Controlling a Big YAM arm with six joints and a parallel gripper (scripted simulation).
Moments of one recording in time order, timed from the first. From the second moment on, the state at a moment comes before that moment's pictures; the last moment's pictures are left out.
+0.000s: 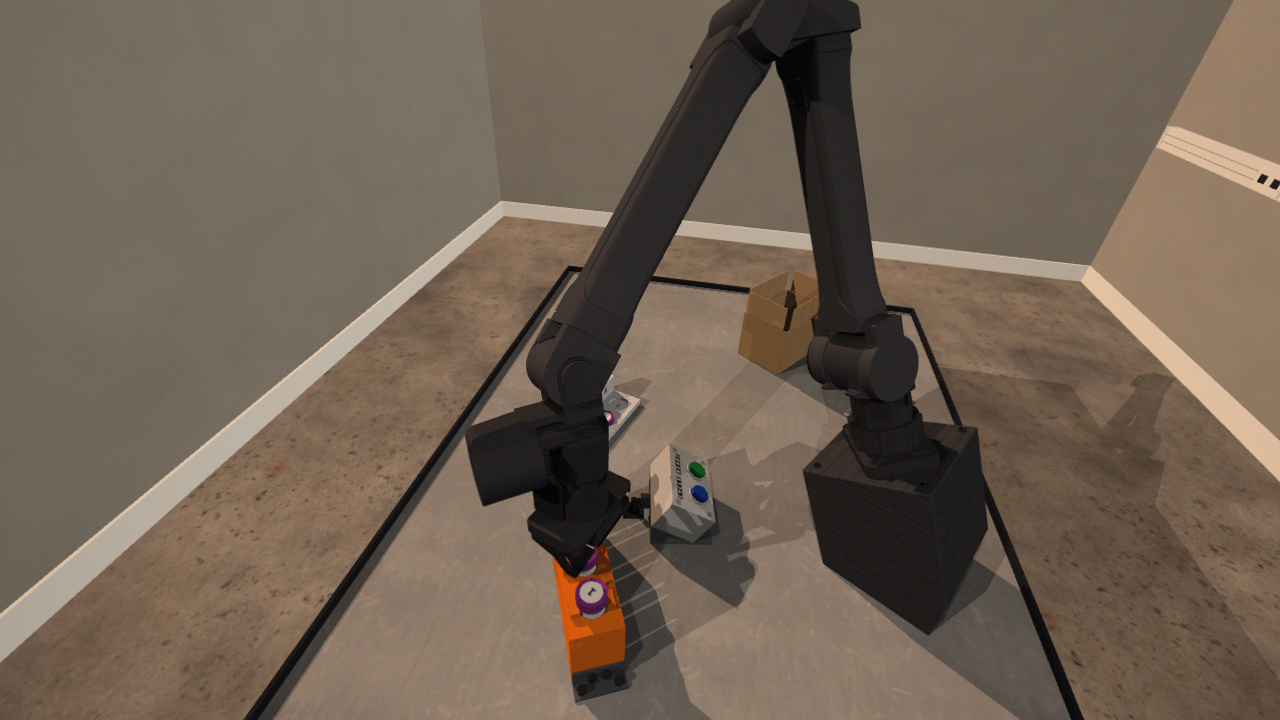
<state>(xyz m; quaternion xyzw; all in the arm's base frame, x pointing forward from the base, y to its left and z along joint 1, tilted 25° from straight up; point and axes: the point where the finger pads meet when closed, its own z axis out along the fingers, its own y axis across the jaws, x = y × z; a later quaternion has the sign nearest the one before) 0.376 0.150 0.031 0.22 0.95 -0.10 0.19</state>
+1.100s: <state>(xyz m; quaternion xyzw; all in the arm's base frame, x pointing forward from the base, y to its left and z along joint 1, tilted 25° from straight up) 0.359 0.157 0.071 0.22 0.95 -0.10 0.19</state>
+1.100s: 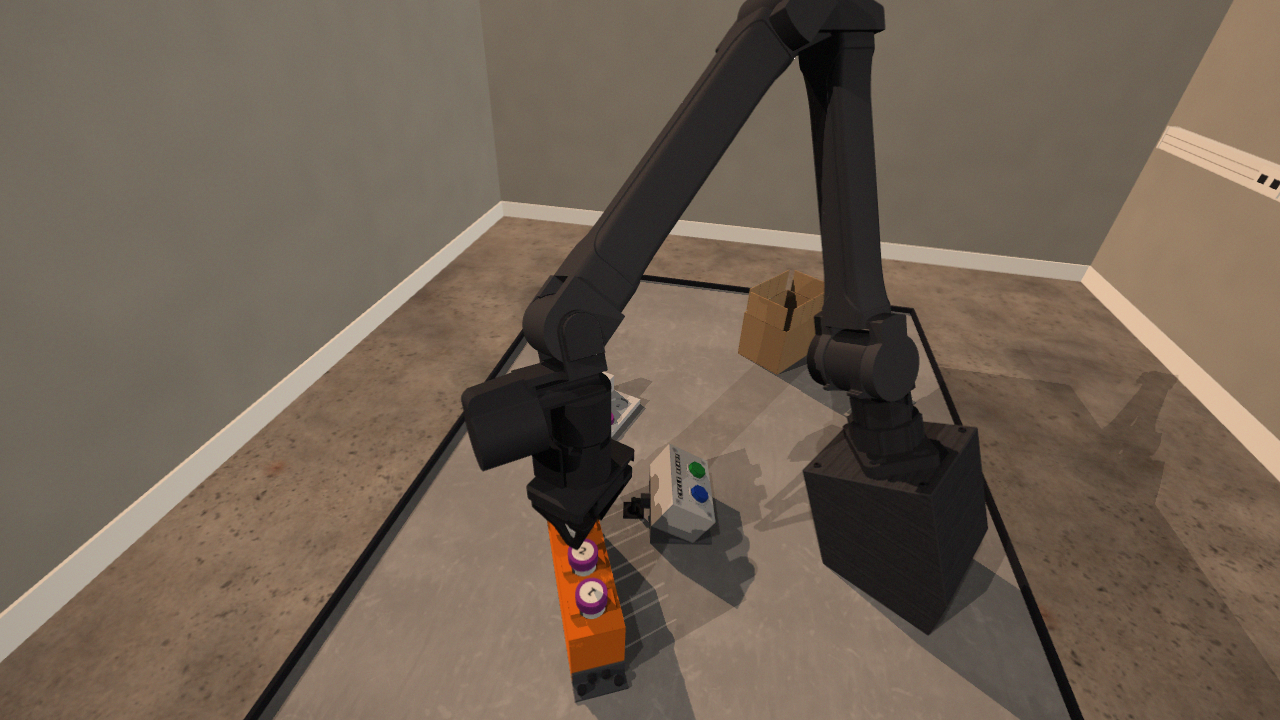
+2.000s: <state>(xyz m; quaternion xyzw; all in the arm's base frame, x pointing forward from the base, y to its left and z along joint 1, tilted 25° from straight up) 0.362 -0.040 0.136 0.24 0.95 -0.10 0.20</state>
